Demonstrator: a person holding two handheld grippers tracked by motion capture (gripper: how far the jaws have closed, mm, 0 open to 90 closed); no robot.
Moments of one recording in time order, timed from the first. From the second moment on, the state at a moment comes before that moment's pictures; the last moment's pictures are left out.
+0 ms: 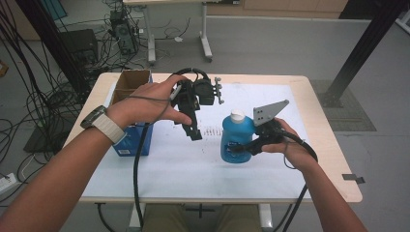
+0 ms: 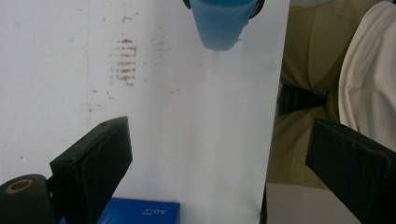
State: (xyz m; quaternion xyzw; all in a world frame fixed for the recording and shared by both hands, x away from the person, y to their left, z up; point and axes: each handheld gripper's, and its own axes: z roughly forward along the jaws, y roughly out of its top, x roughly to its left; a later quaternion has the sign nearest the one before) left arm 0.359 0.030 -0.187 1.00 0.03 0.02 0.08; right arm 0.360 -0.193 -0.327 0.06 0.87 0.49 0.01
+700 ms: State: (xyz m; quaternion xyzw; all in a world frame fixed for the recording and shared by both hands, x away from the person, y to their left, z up) left arm 0.359 0.017 -0.180 1.00 0.02 0.02 0.08; right arm 0.364 -0.185 -0.321 0.04 0.88 0.48 -0.01
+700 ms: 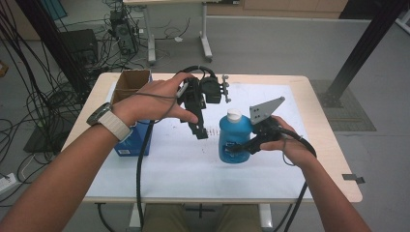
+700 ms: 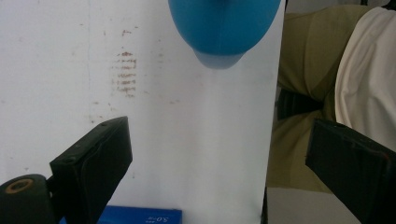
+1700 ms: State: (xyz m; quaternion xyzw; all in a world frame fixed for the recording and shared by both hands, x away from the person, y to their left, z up) left arm 0.362 0.008 -0.176 1.00 0.02 0.02 0.08; right arm 0.373 -0.164 -0.315 0.03 0.88 0.47 -0.02
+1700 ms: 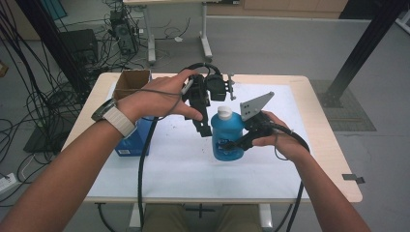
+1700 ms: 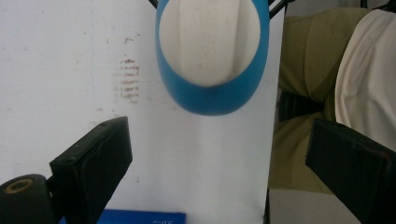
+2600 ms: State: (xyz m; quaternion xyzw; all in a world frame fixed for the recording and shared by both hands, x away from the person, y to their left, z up) left arm 0.367 0.001 -0.179 1.00 0.01 0.02 0.07; right arm 0.376 -0.143 -0.319 0.01 0.88 0.47 -0.02
